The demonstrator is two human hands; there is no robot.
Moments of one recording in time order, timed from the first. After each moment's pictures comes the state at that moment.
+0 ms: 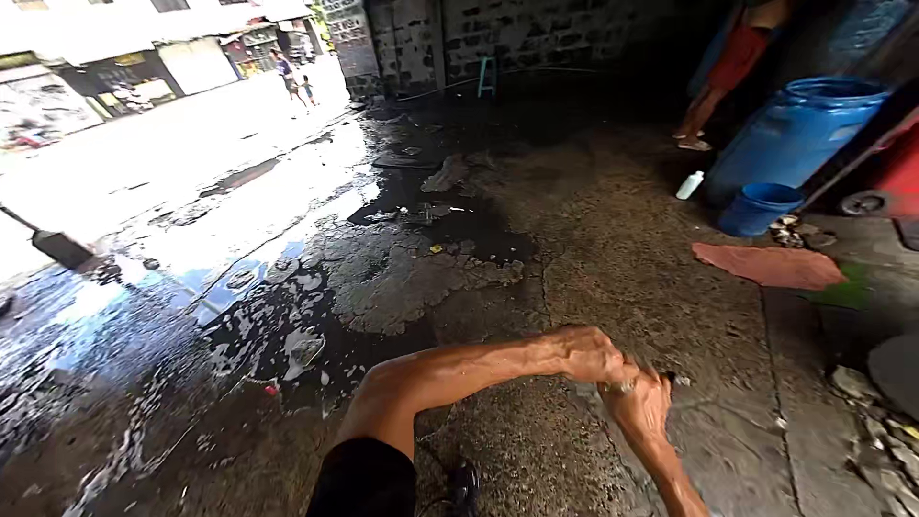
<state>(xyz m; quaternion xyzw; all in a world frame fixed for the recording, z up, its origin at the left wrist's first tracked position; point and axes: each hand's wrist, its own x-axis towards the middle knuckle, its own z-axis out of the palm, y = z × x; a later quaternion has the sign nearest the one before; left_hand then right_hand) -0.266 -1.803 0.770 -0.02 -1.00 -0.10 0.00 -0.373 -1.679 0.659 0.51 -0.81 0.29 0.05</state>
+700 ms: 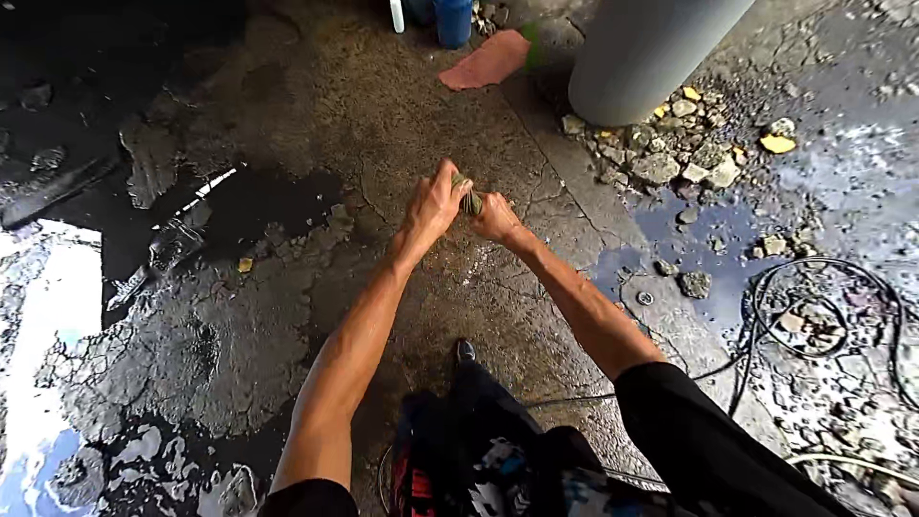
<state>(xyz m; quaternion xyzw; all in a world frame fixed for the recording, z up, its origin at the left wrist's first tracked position) -0.585 -1.997 0.697 0.09 -0.92 -0.37 0.03 -0.669 -1.854 0.609 0.36 -0.86 0.33 -0.13</state>
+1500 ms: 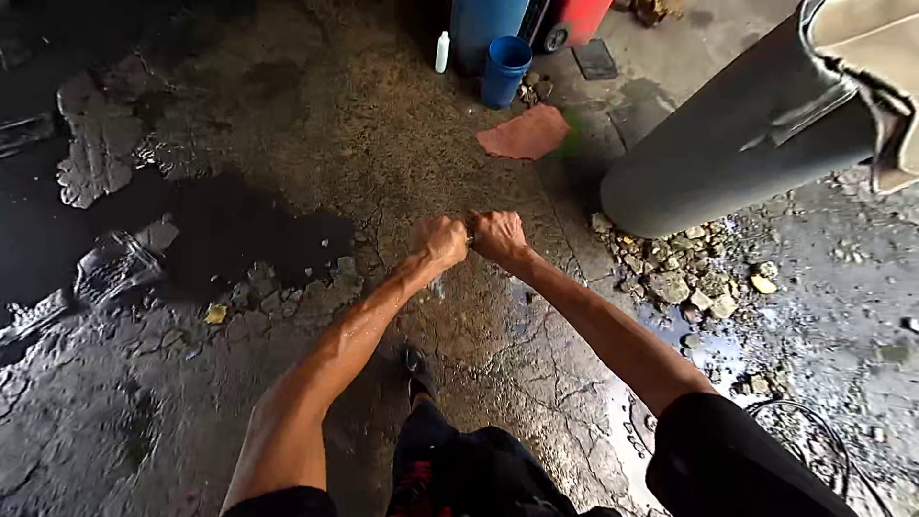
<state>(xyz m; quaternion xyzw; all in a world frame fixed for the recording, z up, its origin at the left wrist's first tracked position) -0.873 -2.421 0.661 0.09 -0.98 -0.16 -0.12 -0.957 -2.299 0.642 0.39 -0.91 0.02 -0.08</state>
